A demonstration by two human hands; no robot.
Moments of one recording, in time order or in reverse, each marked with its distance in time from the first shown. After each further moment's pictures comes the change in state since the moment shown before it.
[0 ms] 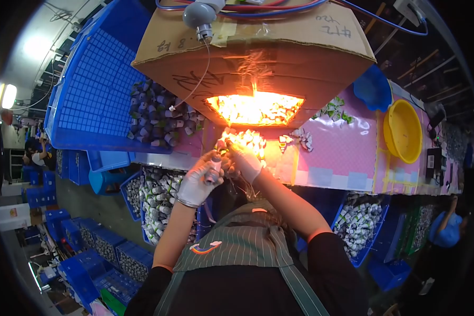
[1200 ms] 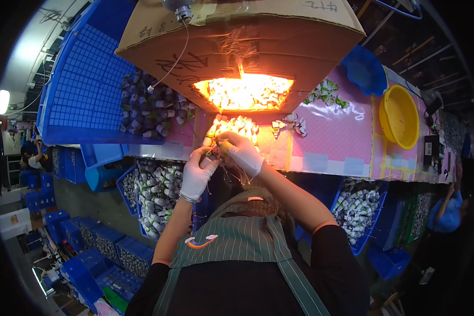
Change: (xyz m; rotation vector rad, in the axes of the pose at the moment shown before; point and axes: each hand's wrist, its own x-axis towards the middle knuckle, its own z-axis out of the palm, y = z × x) left_hand 0.008 -0.044 -0.024 1.214 0.168 0.577; right_hand -0.067 -0.038 0.040 -0.438 0.097 -0.149
